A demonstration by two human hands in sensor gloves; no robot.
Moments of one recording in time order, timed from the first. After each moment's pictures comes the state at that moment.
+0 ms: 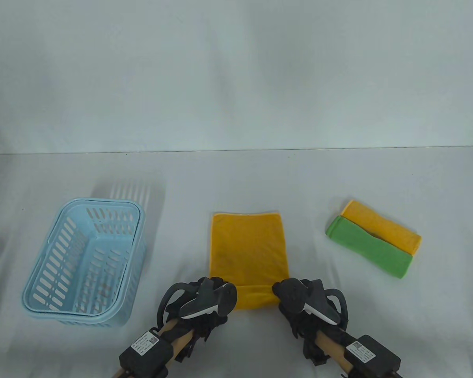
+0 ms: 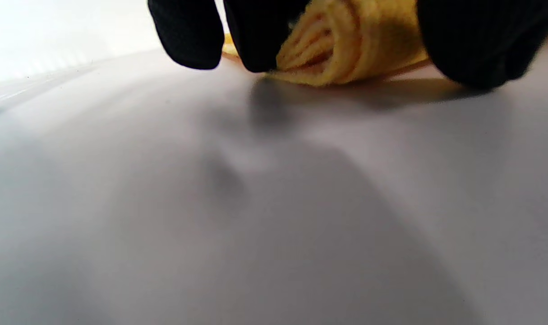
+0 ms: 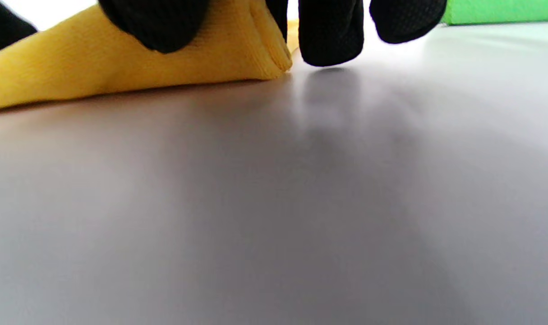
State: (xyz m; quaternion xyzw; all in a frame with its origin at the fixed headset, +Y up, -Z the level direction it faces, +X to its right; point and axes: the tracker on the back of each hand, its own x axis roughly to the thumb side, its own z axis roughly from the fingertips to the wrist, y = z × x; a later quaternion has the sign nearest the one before) left_hand -0.099 -0.762 -0.303 -0.17 -0.19 -0.09 0.96; right_hand 0.133 -0.757 -0.297 0.08 0.11 0.99 0.09
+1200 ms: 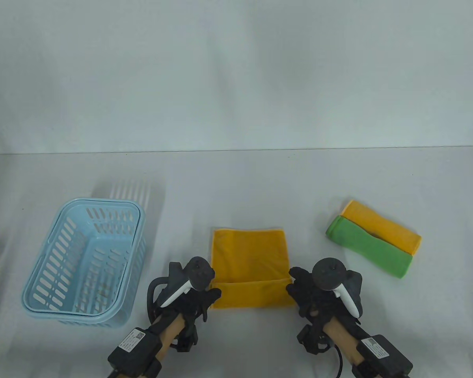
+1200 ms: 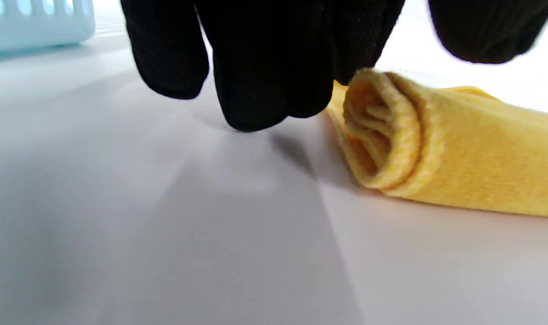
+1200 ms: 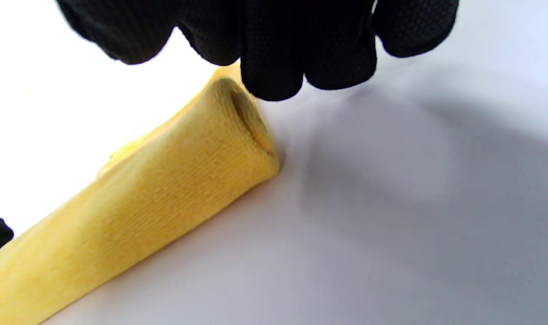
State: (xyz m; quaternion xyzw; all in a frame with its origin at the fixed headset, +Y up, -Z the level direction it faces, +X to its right) left_hand -0.144 -0.742 -0.326 -0.17 -0.05 0.09 0.98; right_hand 0.176 -0.746 -0.311 -0.05 0.12 0.95 0.30
